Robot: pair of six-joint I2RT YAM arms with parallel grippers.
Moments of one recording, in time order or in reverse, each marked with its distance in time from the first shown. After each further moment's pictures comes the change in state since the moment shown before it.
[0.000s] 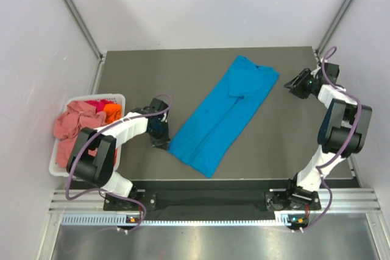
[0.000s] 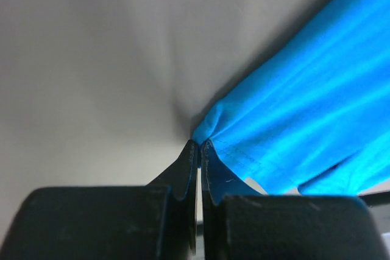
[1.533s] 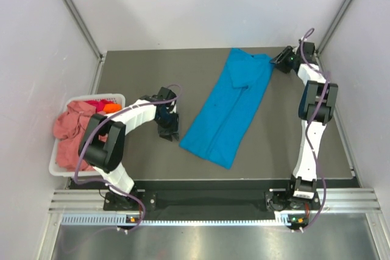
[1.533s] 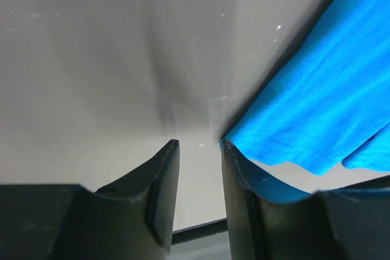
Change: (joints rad) left arm -0.039 0.159 0.213 -0.054 0.051 0.096; right arm 0.134 0.748 0.914 -0.002 0.029 0.106
